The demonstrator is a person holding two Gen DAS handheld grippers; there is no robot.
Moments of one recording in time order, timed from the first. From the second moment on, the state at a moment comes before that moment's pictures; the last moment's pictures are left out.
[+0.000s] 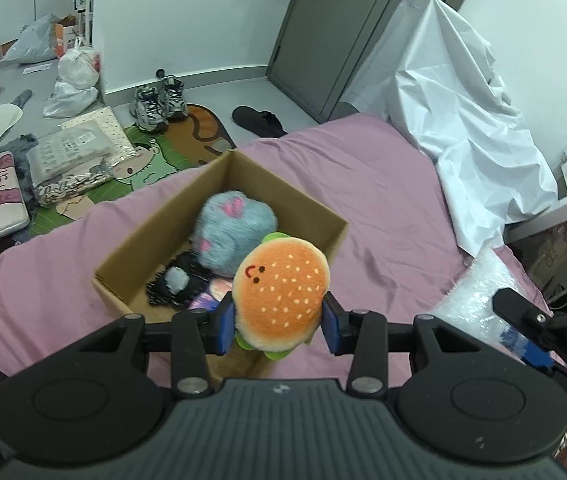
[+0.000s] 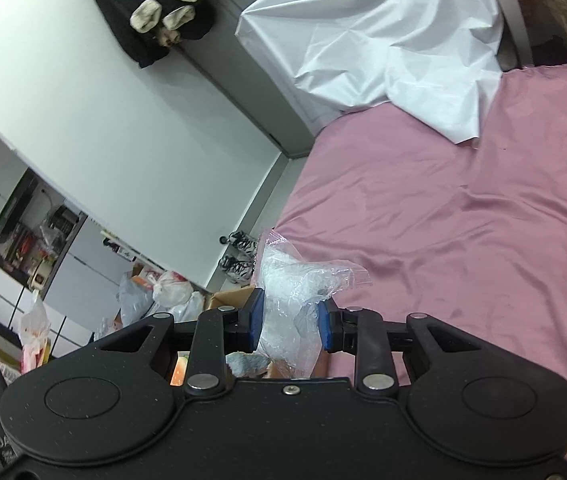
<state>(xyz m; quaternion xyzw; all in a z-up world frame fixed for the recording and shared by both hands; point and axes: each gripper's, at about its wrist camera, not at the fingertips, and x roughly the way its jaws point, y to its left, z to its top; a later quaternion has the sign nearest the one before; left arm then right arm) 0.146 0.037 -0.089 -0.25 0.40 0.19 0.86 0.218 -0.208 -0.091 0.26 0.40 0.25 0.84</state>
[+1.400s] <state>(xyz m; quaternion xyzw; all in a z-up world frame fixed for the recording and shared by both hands) 0.153 0.135 -0.140 -0.29 0.45 0.18 0.83 0.203 -0.089 -0.127 0.15 0.48 0.30 0.81</state>
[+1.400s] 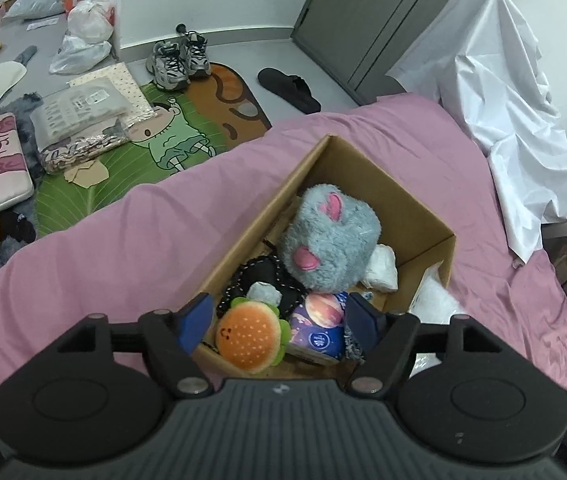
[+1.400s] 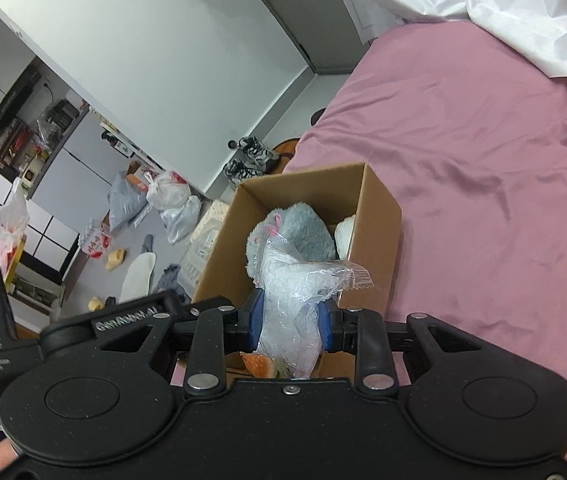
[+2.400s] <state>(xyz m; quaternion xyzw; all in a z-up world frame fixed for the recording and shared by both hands) 0.135 0.117 -0.105 -0.22 0.46 0.17 0.84 0.183 -0.111 -0.102 0.12 0.47 0.27 0.83</state>
